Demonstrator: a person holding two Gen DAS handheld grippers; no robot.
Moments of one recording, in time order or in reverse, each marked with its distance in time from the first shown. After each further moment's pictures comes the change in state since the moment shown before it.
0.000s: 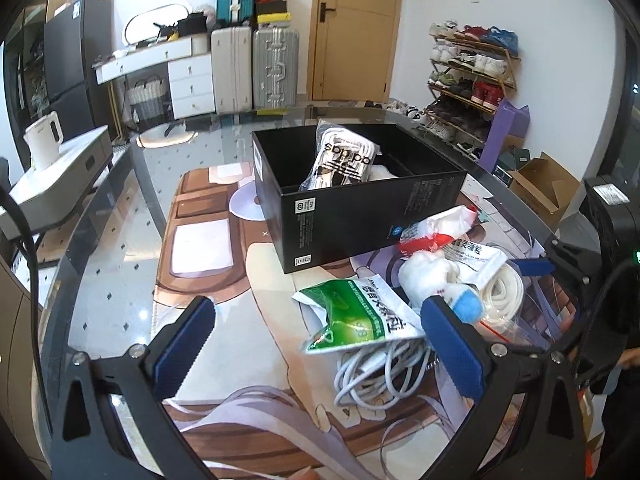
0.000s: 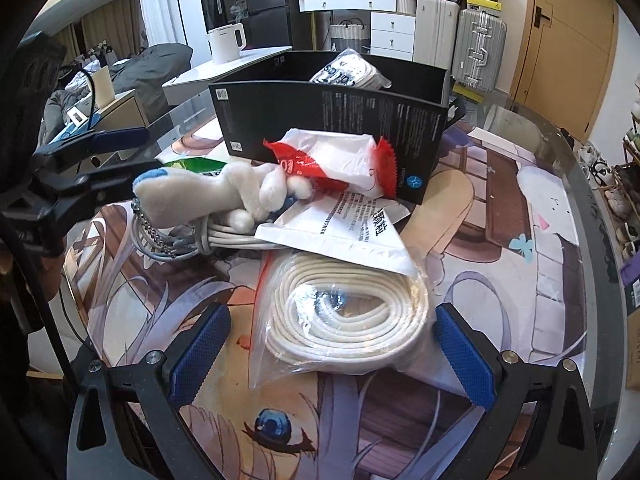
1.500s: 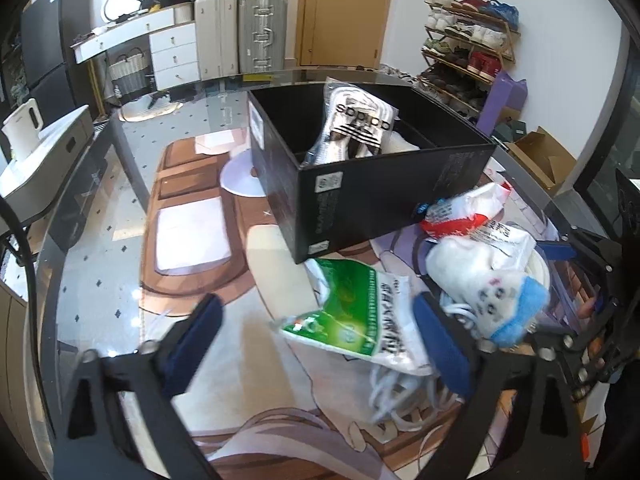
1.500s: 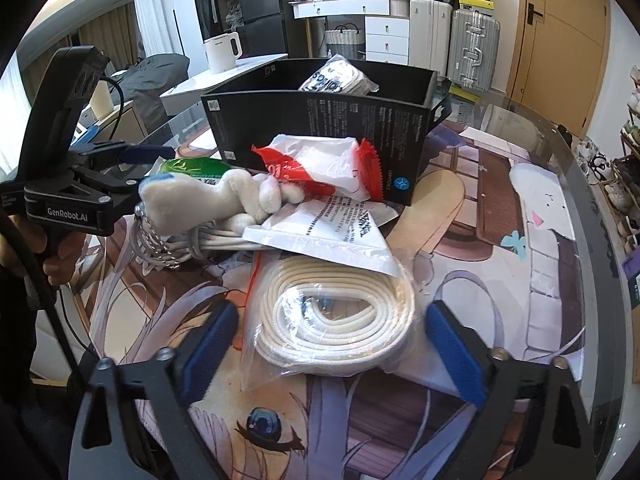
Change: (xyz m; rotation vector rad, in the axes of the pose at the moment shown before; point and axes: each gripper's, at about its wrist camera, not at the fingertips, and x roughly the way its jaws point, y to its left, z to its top) left arm 0.034 0.020 0.008 0.033 0.134 -0.061; right arm -0.005 -0.009 -0.003 0.032 -0.029 0.007
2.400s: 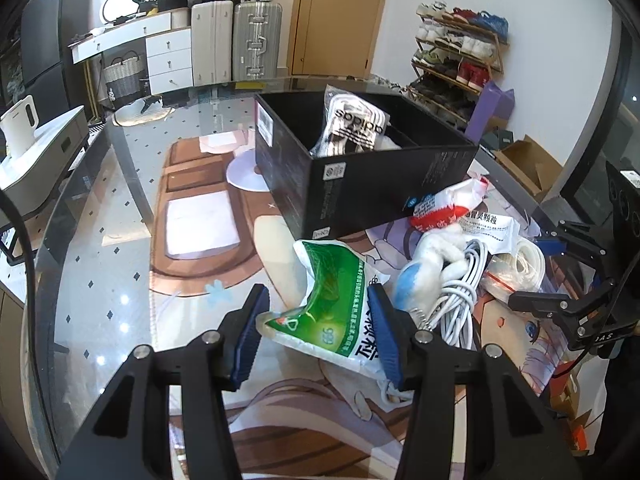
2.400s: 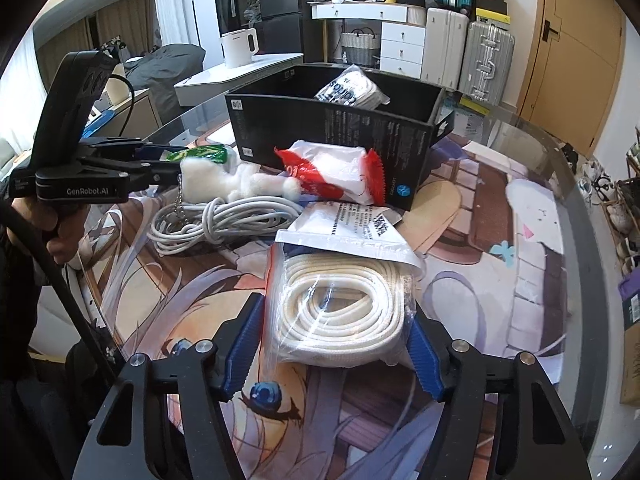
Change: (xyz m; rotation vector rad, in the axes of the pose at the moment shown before) left arm -0.024 0.010 -0.015 -0.013 -0.051 -0.040; right arm -0.025 0.004 -0.006 -0.072 -0.010 0.003
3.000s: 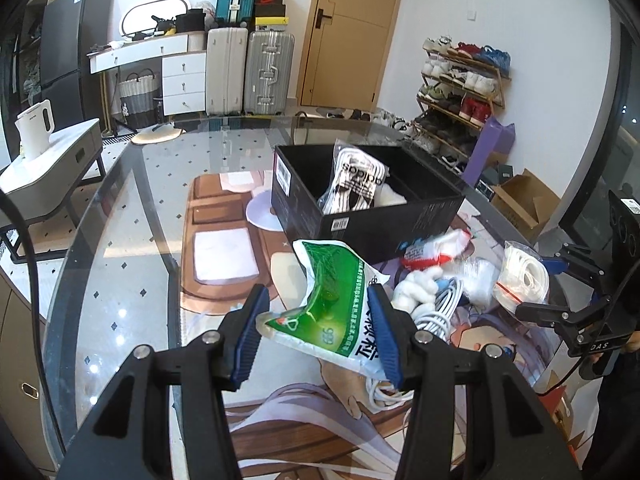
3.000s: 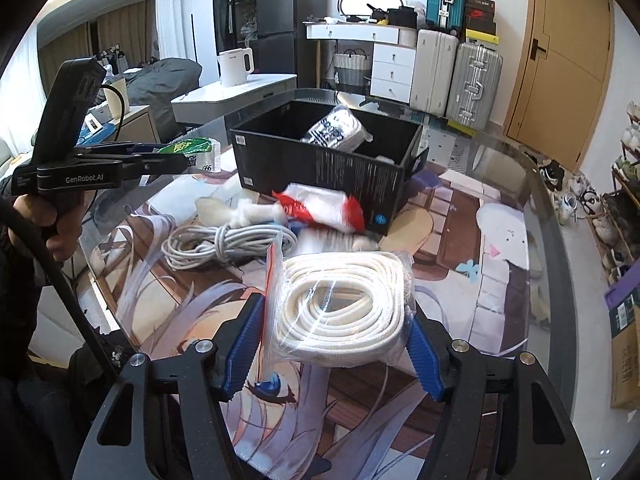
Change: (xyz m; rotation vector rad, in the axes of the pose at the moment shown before) left arm -0.037 0.004 0.008 -0.042 -0.121 0.010; right arm -0.039 0.002 0.004 -0.014 -0.075 -0.039
